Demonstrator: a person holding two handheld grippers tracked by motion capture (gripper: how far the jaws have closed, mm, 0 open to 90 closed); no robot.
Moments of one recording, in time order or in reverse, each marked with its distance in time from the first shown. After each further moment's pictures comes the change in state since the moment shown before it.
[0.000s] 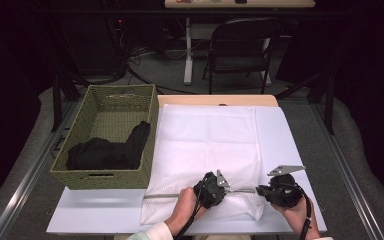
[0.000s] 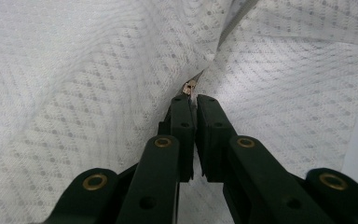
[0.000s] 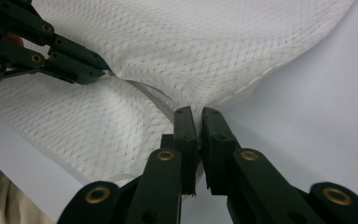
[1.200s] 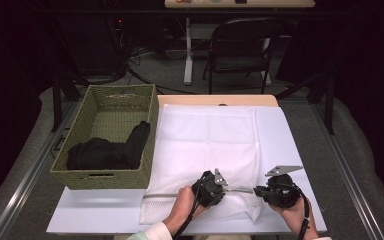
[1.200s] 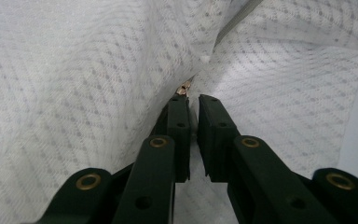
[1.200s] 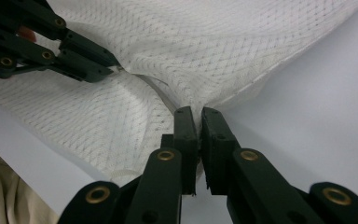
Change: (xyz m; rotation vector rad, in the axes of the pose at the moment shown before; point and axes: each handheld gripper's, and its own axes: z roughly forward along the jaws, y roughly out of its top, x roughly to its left) left arm 0.004 0.002 0.001 0.007 -0.033 0.003; right arm 0.006 0.003 0.001 0.005 0.022 -0.005
